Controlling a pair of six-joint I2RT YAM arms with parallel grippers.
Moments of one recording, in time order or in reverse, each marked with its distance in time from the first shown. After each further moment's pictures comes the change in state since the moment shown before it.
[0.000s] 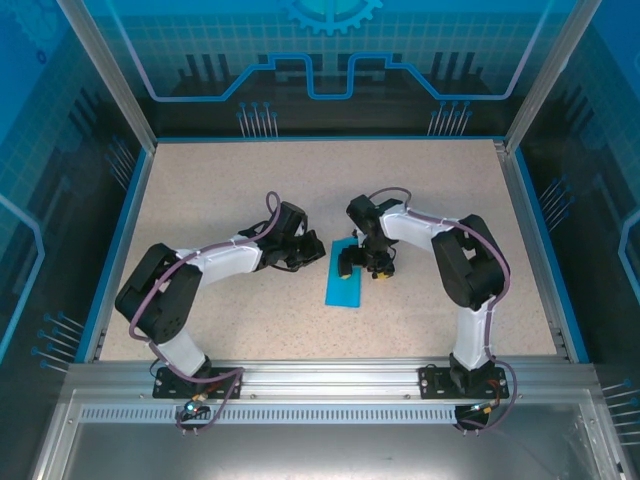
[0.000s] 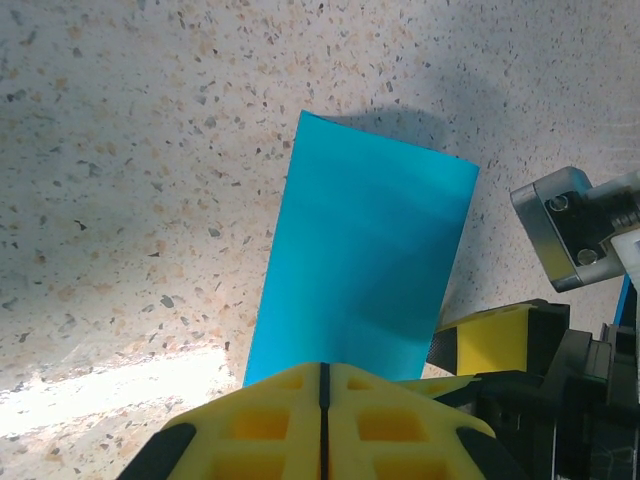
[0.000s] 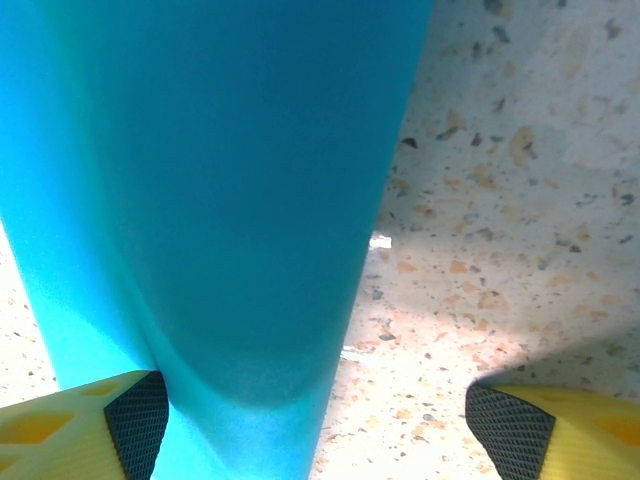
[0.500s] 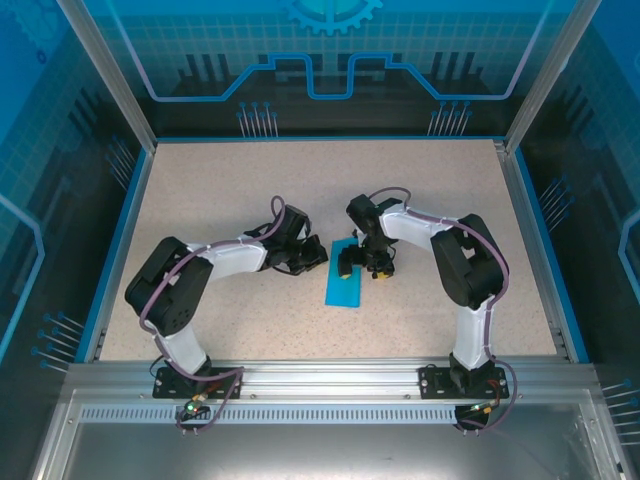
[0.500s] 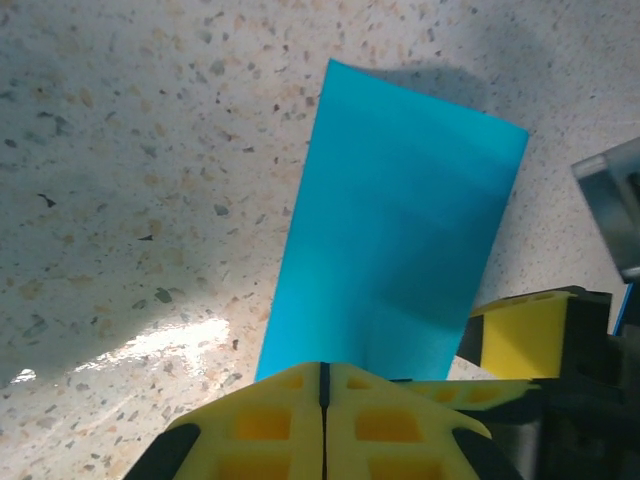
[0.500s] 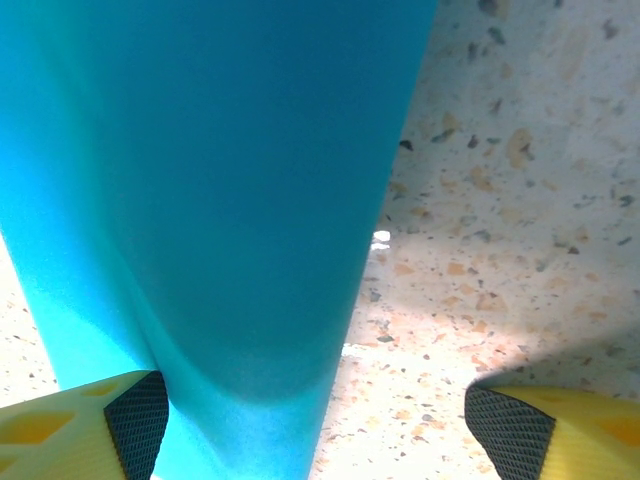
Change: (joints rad) left arm 0.000 0.075 0.000 0.027 0.069 -0.011; right arm -0.005 0.012 0.000 -0.006 -0.010 0.005
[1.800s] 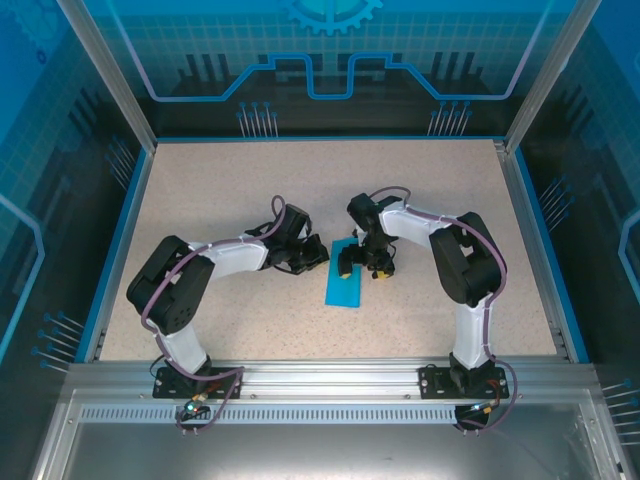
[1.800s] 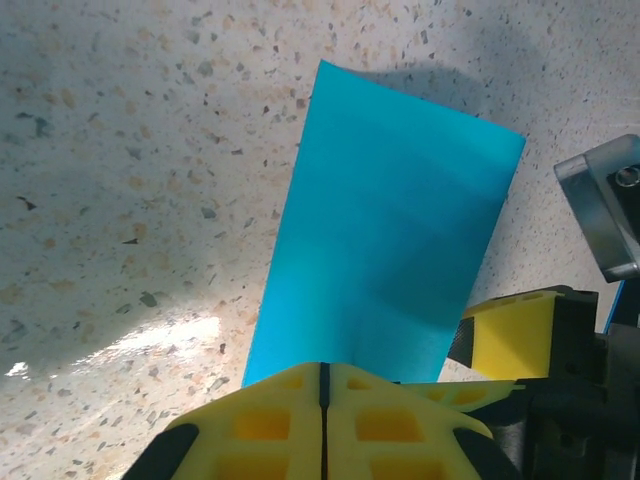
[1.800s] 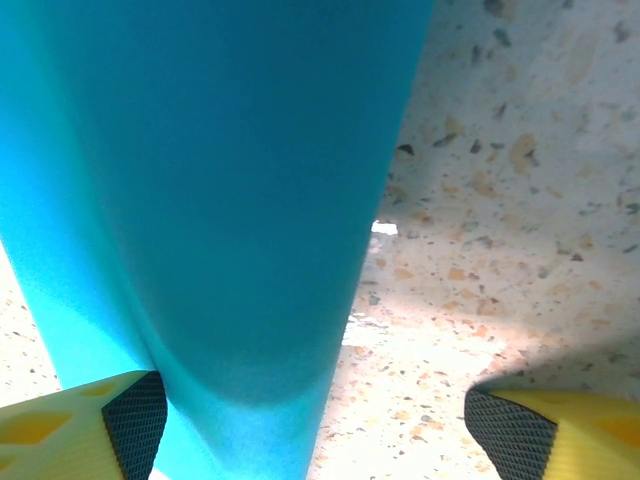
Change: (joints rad) left arm 0.000 0.005 0.014 -0.001 0.006 -0.014; right arm -0.009 0.025 0.024 -0.031 -0.015 -0.019
